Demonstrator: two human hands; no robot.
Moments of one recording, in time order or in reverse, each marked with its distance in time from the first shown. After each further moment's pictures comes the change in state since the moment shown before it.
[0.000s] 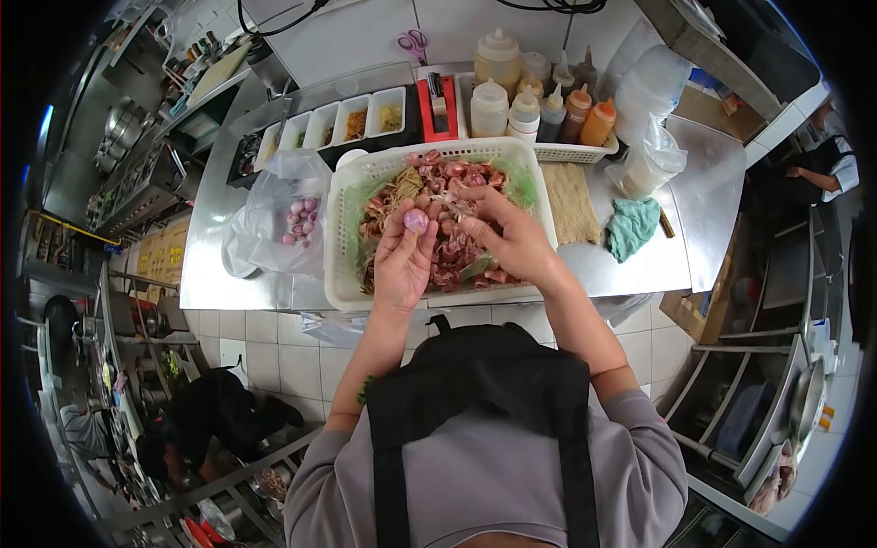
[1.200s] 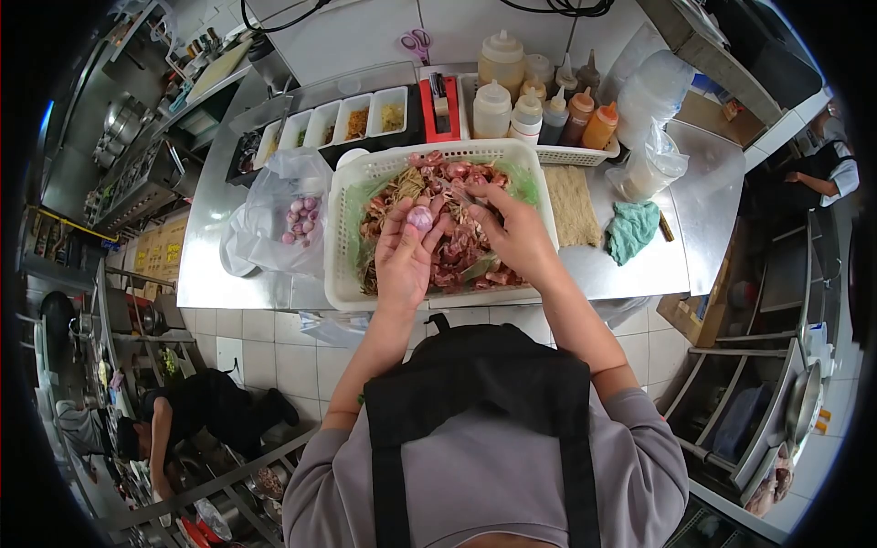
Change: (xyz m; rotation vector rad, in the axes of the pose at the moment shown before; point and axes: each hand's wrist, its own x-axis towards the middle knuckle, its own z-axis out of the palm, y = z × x) left_hand 0.004 -0.004 0.006 0.079 0.001 0.093; right_hand 0.011 0.013 0.004 -0.287 0.245 -0.121
